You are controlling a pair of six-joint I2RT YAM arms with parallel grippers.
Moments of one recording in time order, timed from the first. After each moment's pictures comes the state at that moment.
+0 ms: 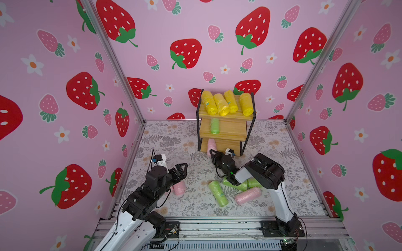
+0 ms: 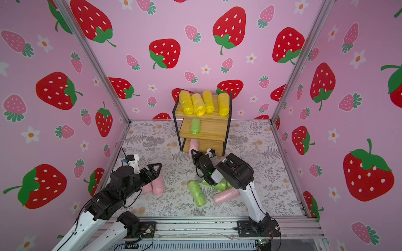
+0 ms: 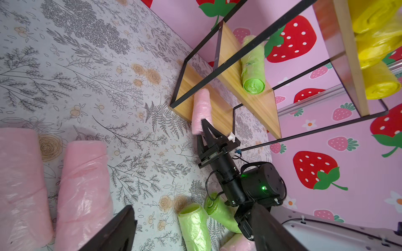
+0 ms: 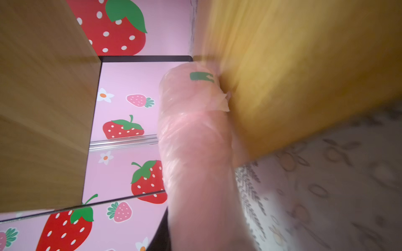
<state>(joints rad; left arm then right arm) -0.50 0.55 0.67 -0.61 -0.08 -0.87 0.79 2.22 0.96 1.12 0.23 1.65</state>
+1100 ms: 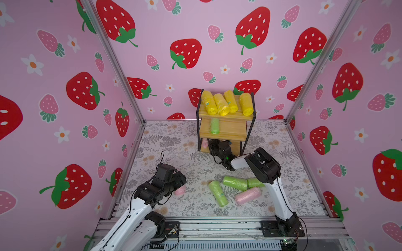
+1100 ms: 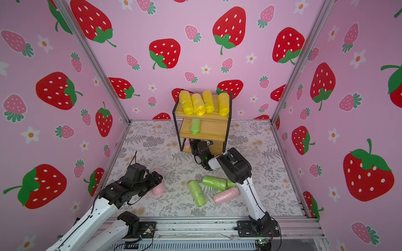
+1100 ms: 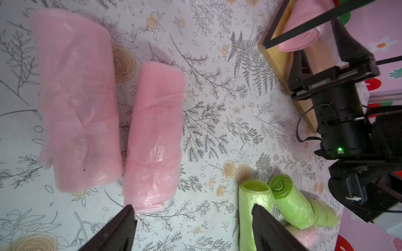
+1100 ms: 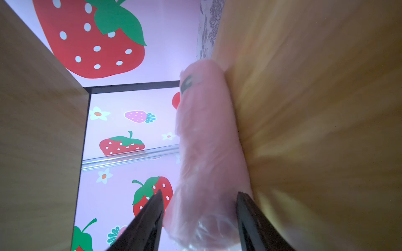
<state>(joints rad) -0.38 0.76 0.61 -0.81 0.03 -0.94 0.69 2.33 1.27 0.86 0.11 1.66</state>
